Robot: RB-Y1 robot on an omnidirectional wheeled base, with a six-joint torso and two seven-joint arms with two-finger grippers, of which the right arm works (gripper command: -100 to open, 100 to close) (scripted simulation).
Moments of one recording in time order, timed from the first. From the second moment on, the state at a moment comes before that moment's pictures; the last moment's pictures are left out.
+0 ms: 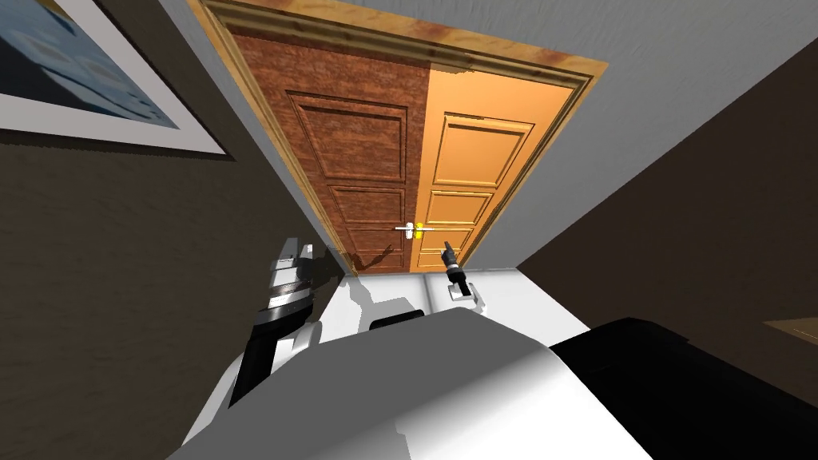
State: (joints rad) arm 0.24 -0.15 -0.16 -1.63 0.16 -0.35 -0.28
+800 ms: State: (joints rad) arm 0.20 -0.16 -0.20 -1.49 0.20 -0.32 -0.37
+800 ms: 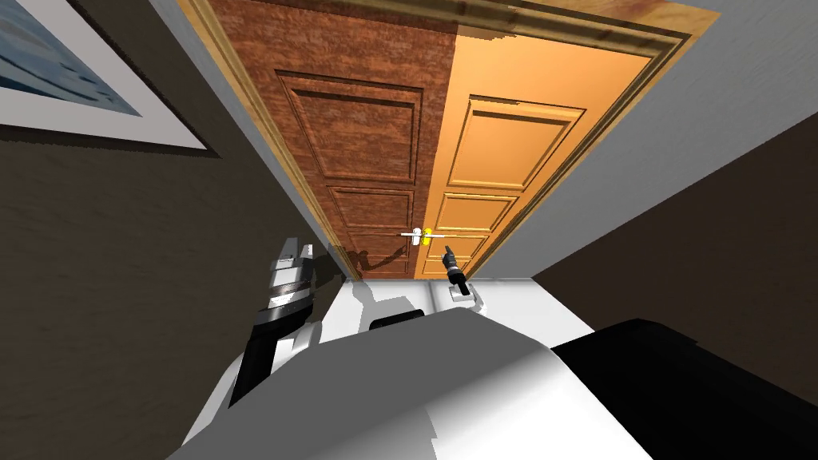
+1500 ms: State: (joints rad) arm 0.17 -0.19 -0.25 -1.37 0.21 -0.32 -0.41
